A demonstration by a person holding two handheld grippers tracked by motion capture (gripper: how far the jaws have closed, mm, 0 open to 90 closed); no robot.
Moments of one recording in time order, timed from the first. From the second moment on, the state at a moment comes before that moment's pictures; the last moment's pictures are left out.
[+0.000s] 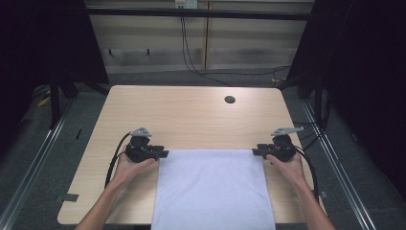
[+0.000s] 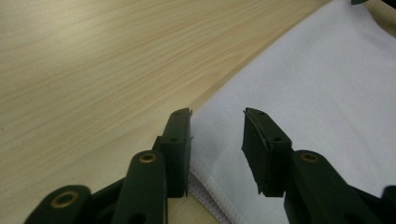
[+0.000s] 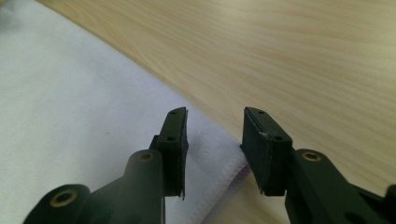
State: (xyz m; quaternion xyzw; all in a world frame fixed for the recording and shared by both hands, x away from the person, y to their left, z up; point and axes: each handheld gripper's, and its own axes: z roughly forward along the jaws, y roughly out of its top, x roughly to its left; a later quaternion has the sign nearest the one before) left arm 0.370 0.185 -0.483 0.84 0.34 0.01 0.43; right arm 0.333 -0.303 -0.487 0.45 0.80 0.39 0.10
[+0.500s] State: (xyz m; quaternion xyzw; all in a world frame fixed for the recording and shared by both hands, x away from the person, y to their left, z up) left arm 0.389 0.202 -0.501 0.82 0.37 0.01 0.44; right arm 0.341 -0.304 -0.501 0.46 0.80 0.36 0.10
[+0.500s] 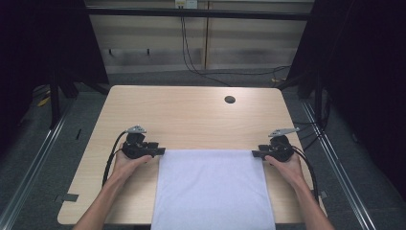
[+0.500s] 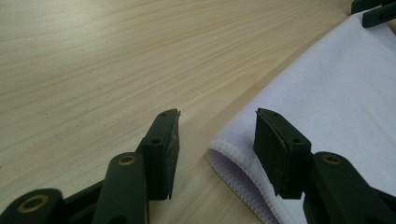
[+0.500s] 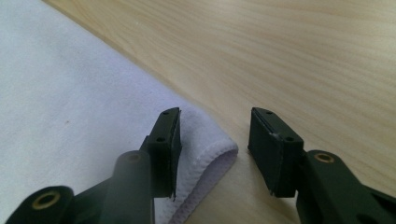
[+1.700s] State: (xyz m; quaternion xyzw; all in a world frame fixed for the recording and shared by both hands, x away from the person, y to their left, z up) left arm 0.402 0.200 -0.447 0.81 0.34 0.02 0.47; right arm 0.351 -0.307 -0.431 0.46 0.75 0.46 0.11
